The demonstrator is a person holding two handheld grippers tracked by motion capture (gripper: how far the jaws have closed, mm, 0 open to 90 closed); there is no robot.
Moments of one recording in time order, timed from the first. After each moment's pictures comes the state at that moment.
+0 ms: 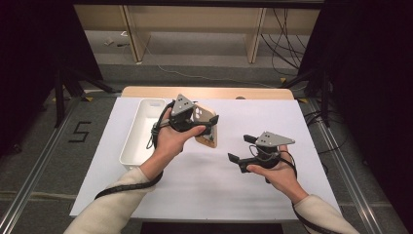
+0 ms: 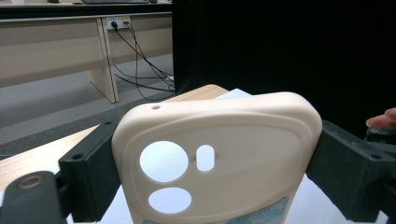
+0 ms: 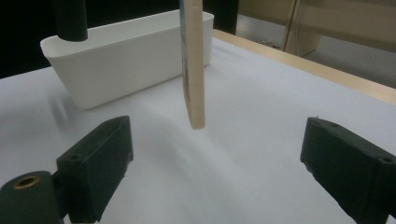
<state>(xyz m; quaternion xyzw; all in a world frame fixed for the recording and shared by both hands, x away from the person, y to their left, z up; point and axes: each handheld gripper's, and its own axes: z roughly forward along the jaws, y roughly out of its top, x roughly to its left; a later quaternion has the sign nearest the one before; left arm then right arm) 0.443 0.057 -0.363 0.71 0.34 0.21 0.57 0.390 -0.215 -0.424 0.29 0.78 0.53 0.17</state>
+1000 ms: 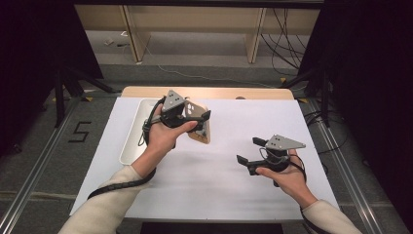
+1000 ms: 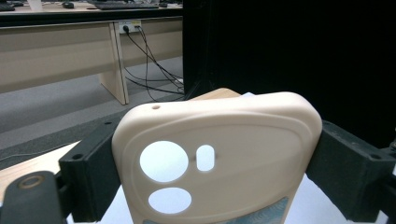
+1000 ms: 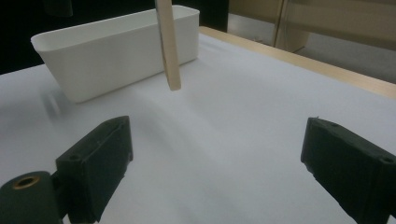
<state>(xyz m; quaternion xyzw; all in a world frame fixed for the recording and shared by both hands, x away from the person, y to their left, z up) 0.447 0.077 -0.354 0.71 0.35 0.23 0.57 0.382 -0.238 -0.427 0.30 0.77 0.52 0.18</state>
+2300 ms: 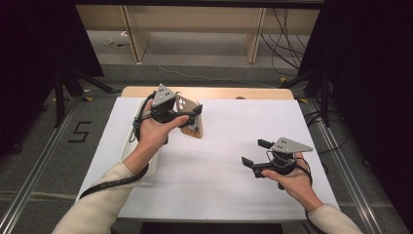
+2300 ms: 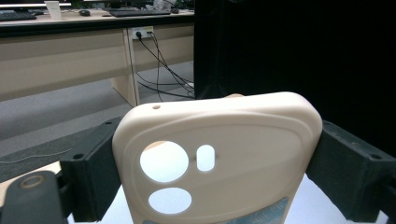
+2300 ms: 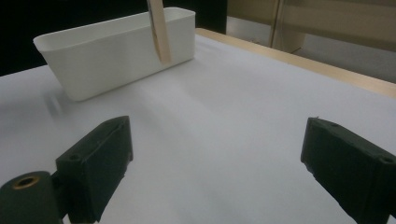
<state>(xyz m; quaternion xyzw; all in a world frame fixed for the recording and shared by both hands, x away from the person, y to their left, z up) 0.450 0.098 -0.341 0.70 0.36 0.25 0.57 0.373 -0.251 -0.427 0.31 0.77 0.53 0.18</state>
